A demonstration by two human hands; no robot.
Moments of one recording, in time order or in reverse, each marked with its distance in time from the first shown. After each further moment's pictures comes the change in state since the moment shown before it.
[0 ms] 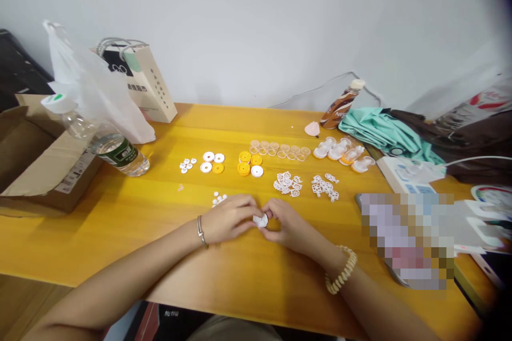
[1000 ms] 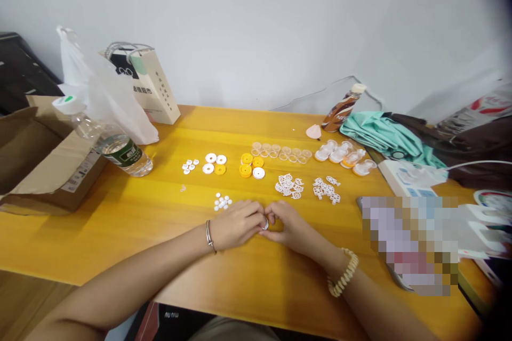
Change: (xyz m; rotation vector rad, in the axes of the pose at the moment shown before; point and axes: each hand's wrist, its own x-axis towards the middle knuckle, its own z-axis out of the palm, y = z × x) left_hand 0.001 -0.003 0.024 0.198 0.059 0.077; right_hand 0.001 0.001 -0.001 0.010 0.041 0.002
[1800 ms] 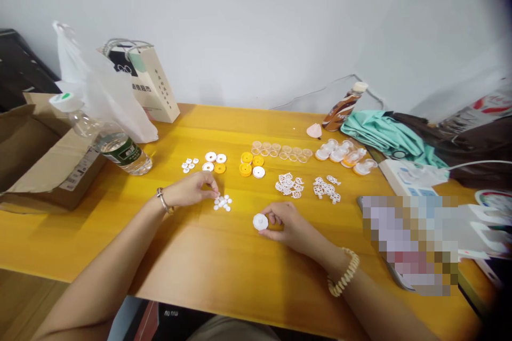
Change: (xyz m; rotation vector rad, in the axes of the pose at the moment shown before) left_hand -0.027 -0.065 -0.086 -0.302 -0.223 -0.585; right_hand -0.002 -0.005 -0.005 -0.053 -0.072 0.083
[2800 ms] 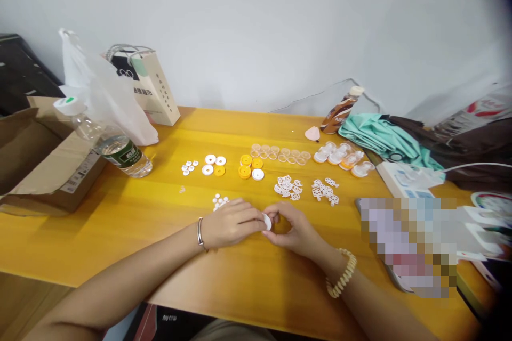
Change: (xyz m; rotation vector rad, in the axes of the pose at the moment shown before) left_hand 0.007 0.051 0.081 0.435 0.345 0.792; right_hand -0.004 0.000 0.000 0.241 0.187 -0.124
